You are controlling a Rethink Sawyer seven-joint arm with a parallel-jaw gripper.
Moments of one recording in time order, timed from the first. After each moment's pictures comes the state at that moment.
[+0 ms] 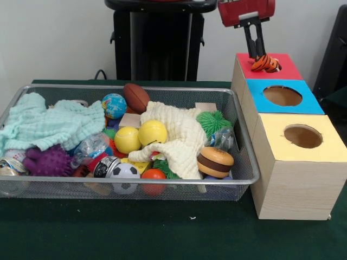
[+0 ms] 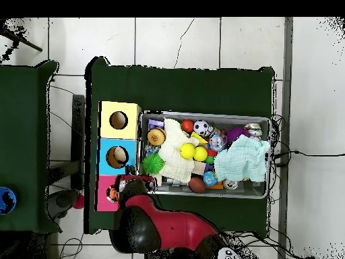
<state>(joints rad) -0.50 -0.97 0.51 2.43 0.03 -0.27 1.75</state>
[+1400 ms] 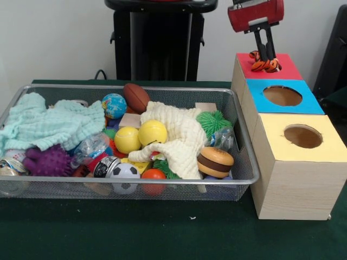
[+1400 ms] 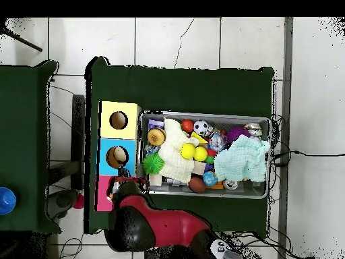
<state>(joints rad) -0.48 -0.93 0.54 2.43 0.03 -0.27 1.82</state>
